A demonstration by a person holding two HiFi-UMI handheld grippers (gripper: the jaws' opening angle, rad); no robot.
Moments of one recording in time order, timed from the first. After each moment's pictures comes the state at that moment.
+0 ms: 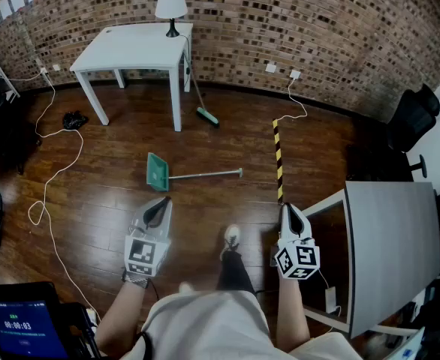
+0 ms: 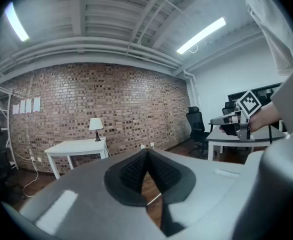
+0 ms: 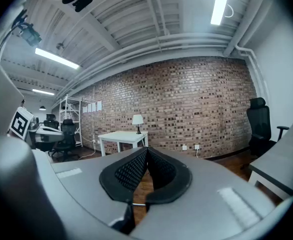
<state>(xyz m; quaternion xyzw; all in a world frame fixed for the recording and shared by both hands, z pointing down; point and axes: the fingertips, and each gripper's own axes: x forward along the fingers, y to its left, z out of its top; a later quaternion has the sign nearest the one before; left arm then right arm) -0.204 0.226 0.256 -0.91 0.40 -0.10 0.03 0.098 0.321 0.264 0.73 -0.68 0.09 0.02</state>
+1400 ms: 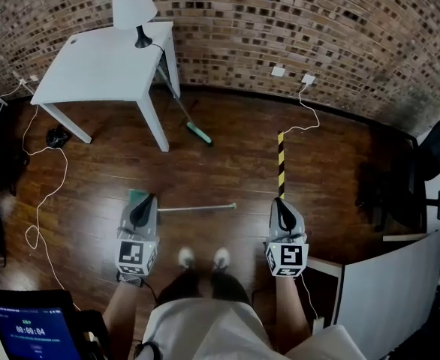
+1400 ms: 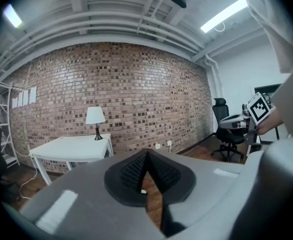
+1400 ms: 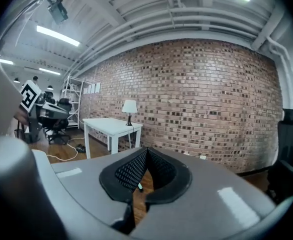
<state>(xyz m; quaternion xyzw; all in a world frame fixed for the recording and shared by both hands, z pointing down) -0.024 -0.148 0.308 -0.88 0.45 -0.12 -0.01 0.286 -0.062 0.323 0.69 -0.71 0.05 0.13</state>
